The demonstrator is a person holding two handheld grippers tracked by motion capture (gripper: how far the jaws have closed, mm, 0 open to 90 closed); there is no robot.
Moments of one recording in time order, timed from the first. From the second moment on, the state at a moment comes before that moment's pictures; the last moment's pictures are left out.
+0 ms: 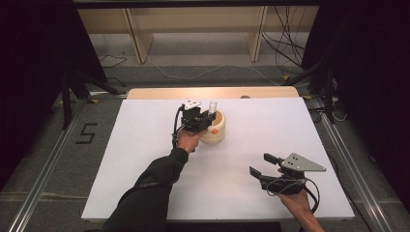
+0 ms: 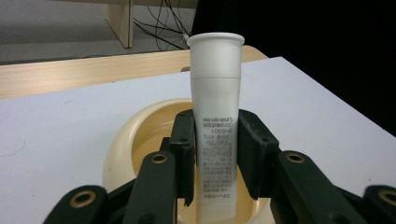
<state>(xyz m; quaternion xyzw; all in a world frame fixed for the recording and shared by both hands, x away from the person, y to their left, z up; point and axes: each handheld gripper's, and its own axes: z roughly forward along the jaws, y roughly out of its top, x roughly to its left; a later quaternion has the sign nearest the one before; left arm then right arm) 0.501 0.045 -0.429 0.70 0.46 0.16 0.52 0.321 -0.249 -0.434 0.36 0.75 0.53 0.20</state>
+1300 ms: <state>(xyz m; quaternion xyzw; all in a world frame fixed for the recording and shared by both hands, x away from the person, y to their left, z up) 0.487 0.045 -0.395 0.72 0.47 0.14 0.49 0.321 -0.249 -0.435 0.36 0.75 0.53 0.20</state>
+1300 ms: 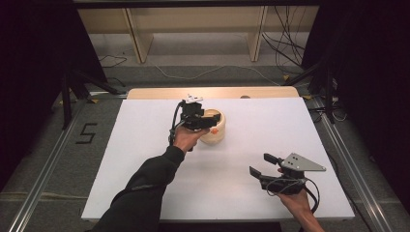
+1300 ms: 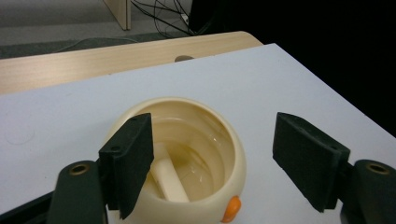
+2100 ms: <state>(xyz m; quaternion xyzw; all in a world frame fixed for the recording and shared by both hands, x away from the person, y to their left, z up) 0.448 0.074 -0.400 0.74 0.42 0.10 0.50 0.320 -0.247 -0.435 0.36 0.75 0.53 0.19</state>
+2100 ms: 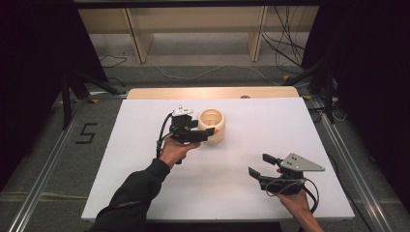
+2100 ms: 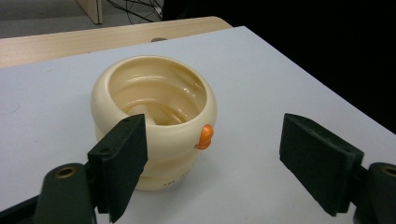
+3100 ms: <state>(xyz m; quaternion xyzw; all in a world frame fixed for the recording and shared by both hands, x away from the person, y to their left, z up) 0.411 0.096 -0.402 0.74 0.38 0.11 0.54 0.321 -0.246 -0.436 0.36 0.75 0.53 0.18</state>
